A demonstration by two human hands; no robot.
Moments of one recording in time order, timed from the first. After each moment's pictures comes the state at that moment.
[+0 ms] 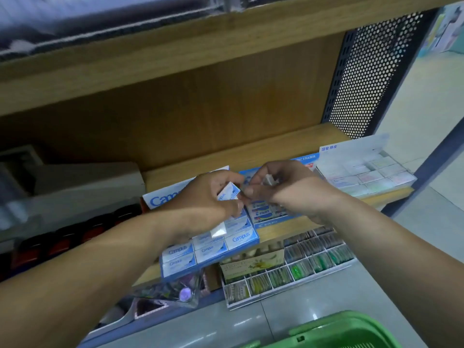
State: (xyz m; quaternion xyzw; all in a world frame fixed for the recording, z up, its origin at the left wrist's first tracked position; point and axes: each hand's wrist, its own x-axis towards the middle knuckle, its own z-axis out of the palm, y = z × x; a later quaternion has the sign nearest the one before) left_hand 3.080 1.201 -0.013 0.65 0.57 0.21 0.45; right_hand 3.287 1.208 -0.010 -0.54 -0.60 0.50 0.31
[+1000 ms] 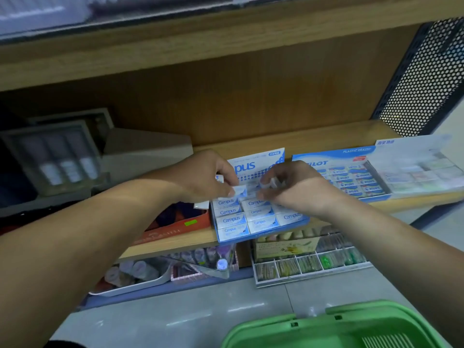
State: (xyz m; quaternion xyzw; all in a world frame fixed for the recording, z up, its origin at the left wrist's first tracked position) left_hand 2.974 1.187 0.015 0.74 0.59 0.11 0.31; right_hand 3.199 1.190 -0.017 -0.61 -0.67 0.38 0.18
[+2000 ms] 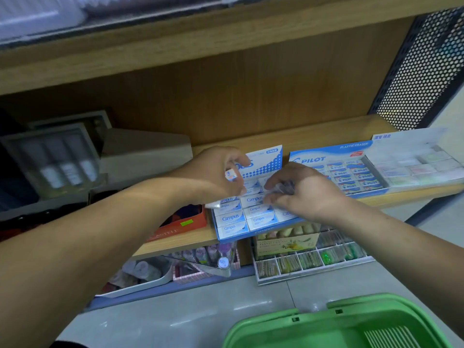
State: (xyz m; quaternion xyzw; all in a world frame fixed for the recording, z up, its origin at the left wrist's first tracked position) left_hand 2.992 1.177 0.020 0.75 0.58 0.12 0.30; right_hand 3.216 1.180 -0.024 -0.58 -0.75 0.28 0.17
